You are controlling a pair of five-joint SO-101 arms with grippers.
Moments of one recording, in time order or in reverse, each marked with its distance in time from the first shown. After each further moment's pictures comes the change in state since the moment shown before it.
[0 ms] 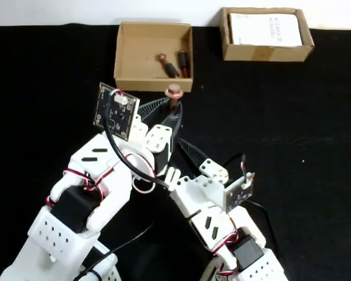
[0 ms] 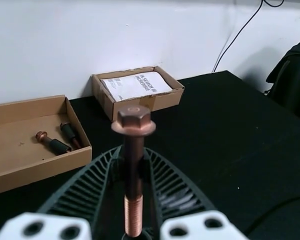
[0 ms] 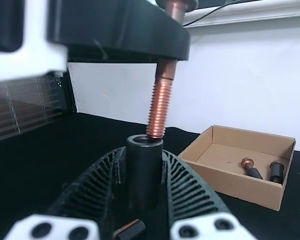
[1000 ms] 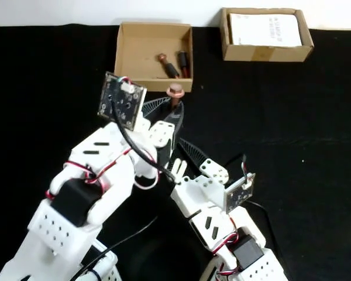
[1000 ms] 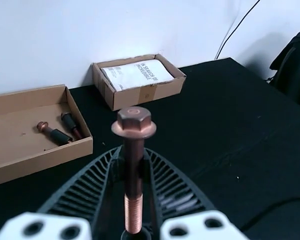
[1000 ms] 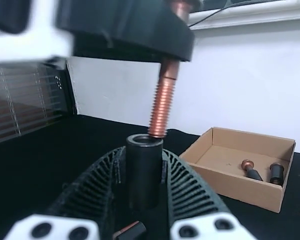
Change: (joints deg) left arm 0.1 5.4 -6.6 4.3 0.1; right arm -0.1 -0.1 0.0 0.0 0.0
